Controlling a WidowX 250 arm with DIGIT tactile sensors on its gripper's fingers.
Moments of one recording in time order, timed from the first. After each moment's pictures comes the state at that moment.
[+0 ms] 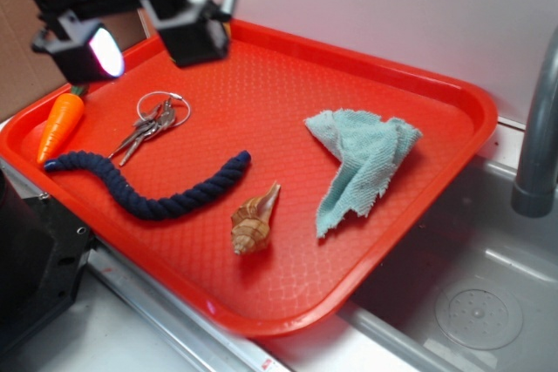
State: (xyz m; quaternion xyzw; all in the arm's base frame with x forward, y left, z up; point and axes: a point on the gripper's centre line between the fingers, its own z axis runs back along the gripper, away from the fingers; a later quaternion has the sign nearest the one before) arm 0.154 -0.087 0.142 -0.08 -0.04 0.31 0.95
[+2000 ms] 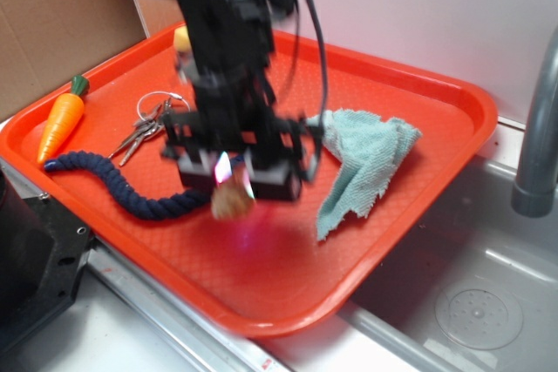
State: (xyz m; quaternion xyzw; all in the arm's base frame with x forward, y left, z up) arm 0.184 -0.100 0.062 -0.01 -0.01 0.26 0.97
